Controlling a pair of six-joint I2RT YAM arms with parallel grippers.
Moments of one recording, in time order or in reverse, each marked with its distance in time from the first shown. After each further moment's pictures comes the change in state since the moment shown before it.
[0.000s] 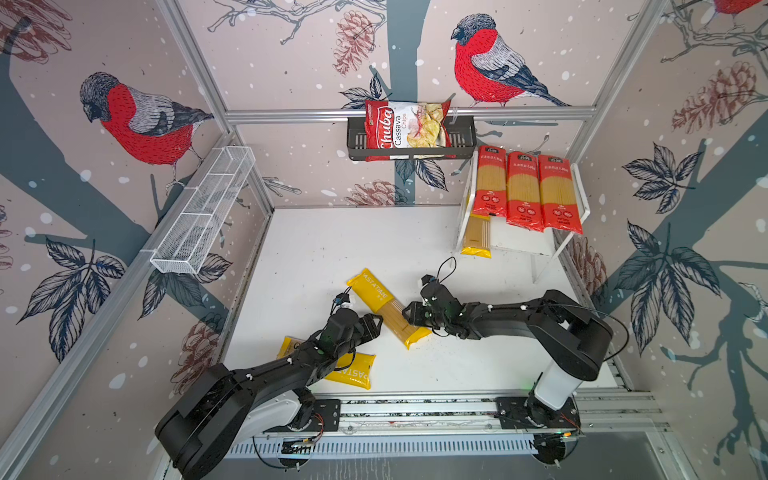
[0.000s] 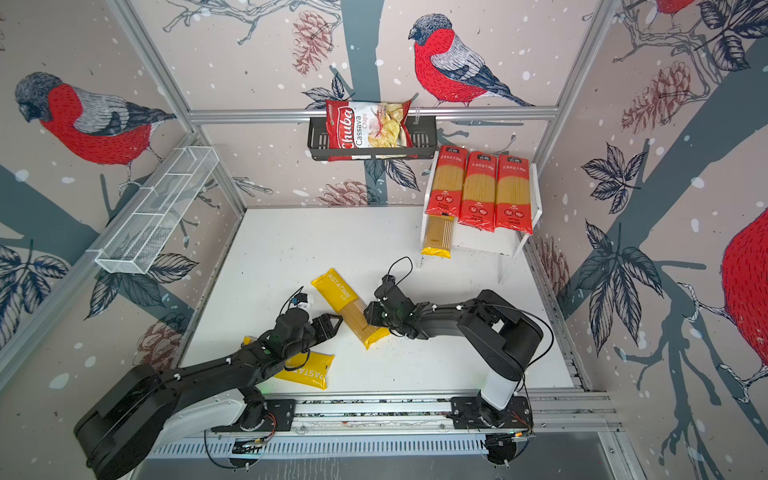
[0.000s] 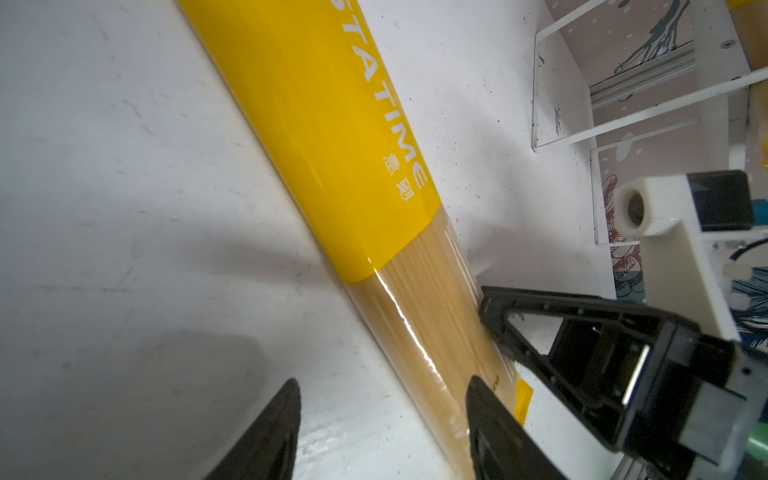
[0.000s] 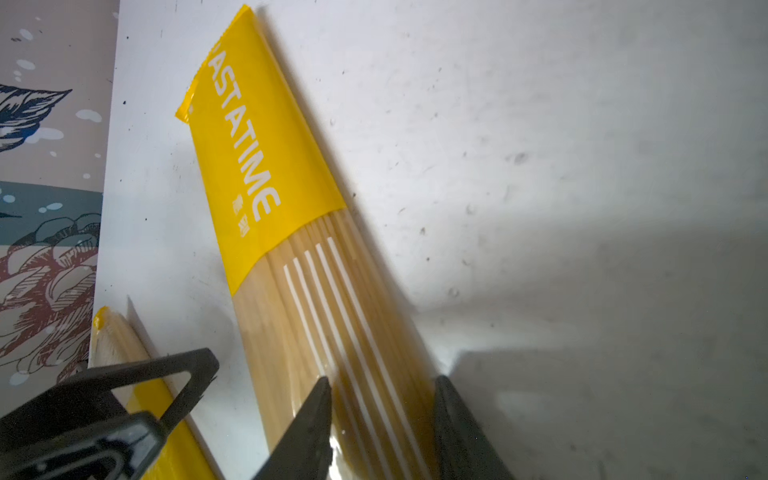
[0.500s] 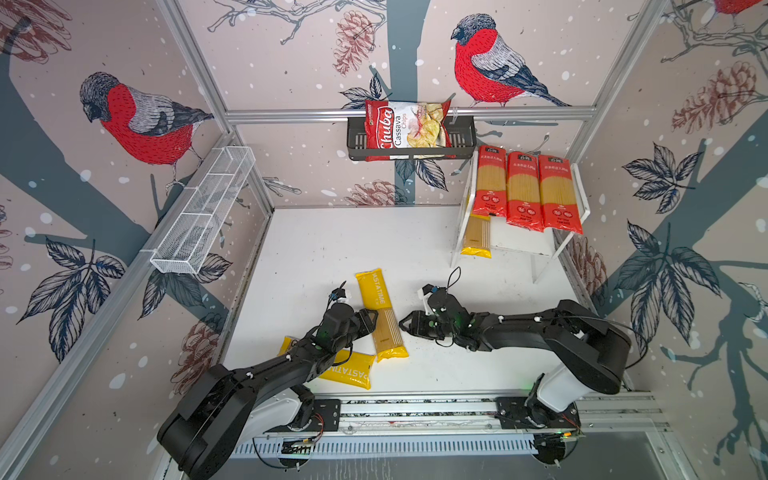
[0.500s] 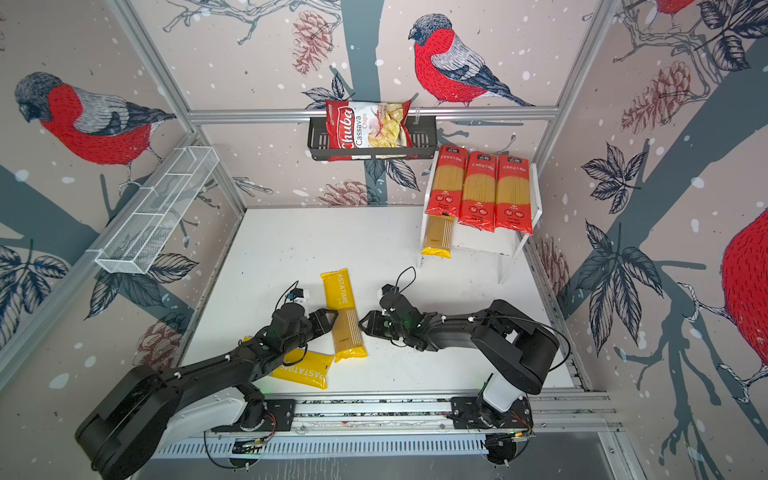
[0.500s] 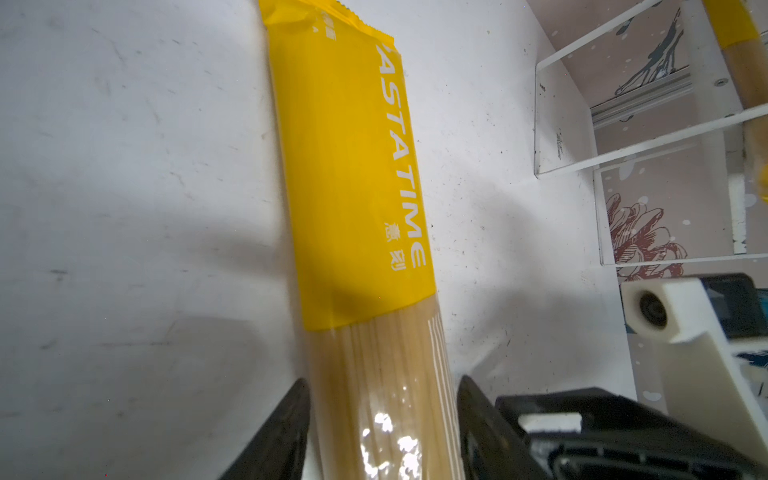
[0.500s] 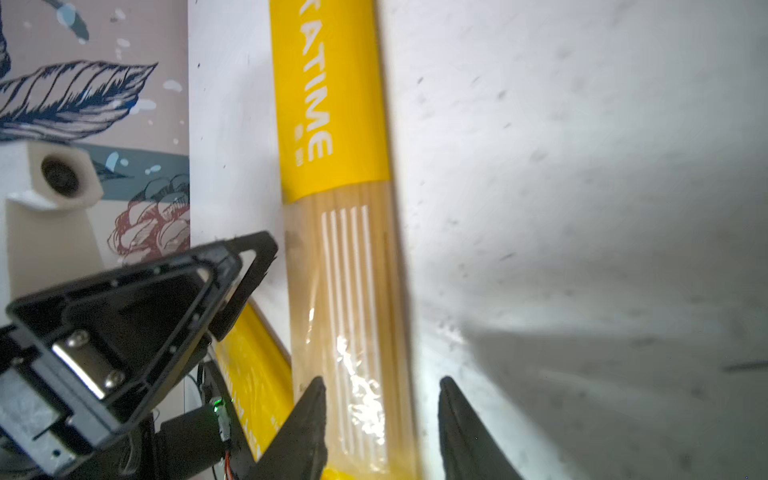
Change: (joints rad) left arm 0.074 0.002 0.019 -0.014 0.023 0.053; right arm -0.006 -0.091 -0.110 0.092 -0.132 0.137
